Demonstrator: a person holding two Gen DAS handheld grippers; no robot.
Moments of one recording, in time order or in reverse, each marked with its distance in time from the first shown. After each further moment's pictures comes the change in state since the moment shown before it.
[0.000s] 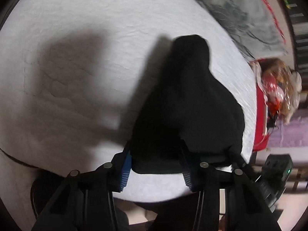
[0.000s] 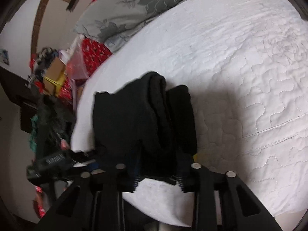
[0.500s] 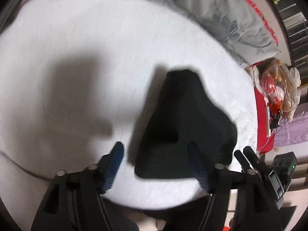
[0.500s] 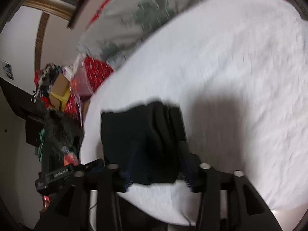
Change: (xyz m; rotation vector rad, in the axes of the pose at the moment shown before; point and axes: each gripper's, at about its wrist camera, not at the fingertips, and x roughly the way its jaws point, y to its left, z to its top) left arm -0.036 -0.020 0.011 0.070 -0.129 0.051; right arm -0.037 -0.010 0.010 0.035 -0.104 0.007
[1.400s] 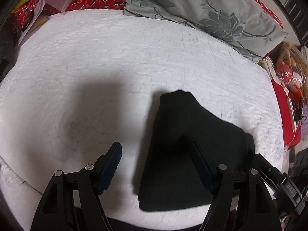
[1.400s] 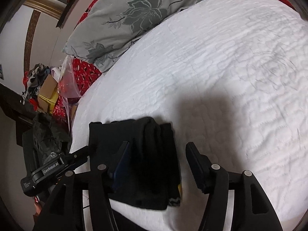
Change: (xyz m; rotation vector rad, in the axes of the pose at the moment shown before) left arm 0.028 -0.052 -0.008 0.150 -0.082 0.206; right arm 0.025 -0.004 0.014 0.003 0.027 -0.092
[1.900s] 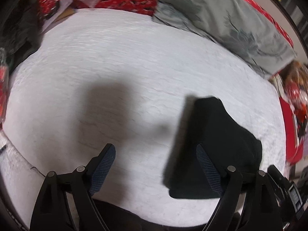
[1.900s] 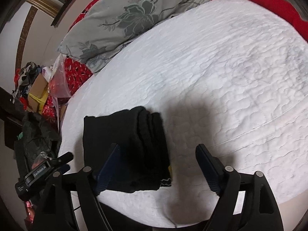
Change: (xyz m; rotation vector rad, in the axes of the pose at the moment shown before) left arm -0.058 0.056 -0.013 -0.127 -0.063 0.049; right arm -0.026 0.010 -0.016 -0.012 -0.046 -0.122
